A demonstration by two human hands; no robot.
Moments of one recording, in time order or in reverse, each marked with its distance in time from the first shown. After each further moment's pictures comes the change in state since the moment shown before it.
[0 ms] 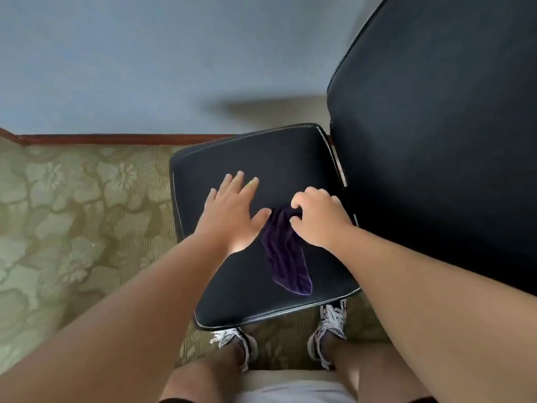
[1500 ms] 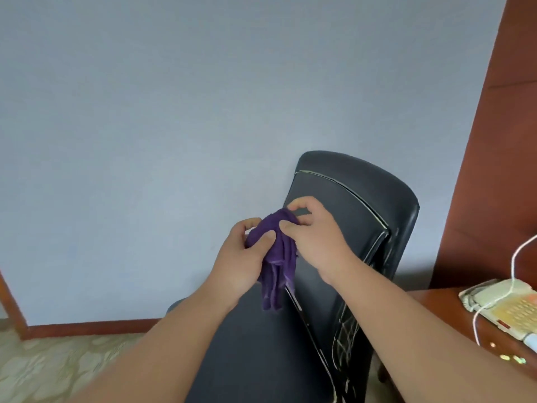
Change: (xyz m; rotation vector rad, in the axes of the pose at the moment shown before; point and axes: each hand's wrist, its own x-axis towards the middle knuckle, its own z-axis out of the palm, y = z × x) left_hand -0.222 0.165 -0.052 -1.107 0.494 0.457; right_hand -0.268 -0.038 -0.143 1.062 0.718 -0.329
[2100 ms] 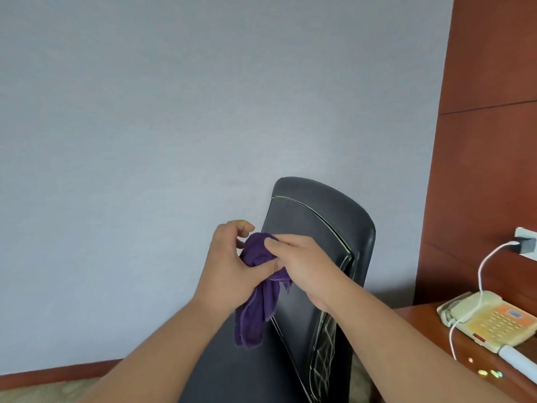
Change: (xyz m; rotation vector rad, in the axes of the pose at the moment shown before) left_hand 0.009 0.033 0.037 0.351 0.080 0.455; right_hand -0.015 -0.026 -0.044 0.089 -0.205 0.056
